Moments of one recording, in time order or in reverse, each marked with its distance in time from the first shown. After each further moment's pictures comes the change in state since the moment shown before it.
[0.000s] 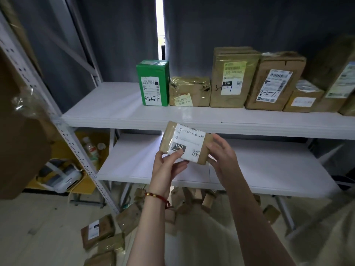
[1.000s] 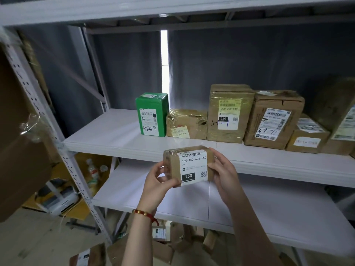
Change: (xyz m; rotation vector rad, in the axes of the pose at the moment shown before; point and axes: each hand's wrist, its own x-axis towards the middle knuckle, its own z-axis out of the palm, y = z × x) left_hand 0.052 0.016 0.036 0.376 0.056 0.213; right_hand 0.082 -0.037 -0.037 0.047 -0.117 -0.039
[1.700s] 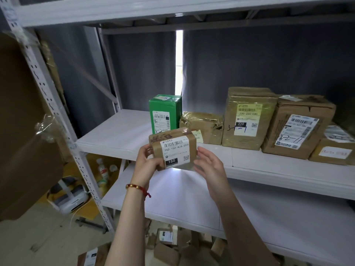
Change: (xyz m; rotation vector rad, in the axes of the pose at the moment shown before) left_hand 0.070 0.029 -0.056 -0.075 0.195 -0.046; right_hand 0.036 0.017 0.073 -0.038 0.017 0.047
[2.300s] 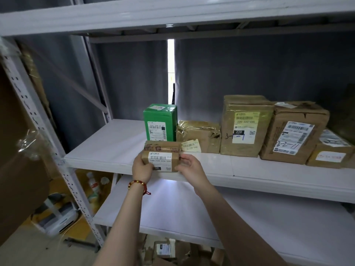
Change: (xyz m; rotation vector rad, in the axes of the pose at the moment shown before) left_hand 0.092 -0.031 -0.009 0.354 0.108 0.095; right_hand 0.062 0.021 0.047 -0.359 -0.024 0.059
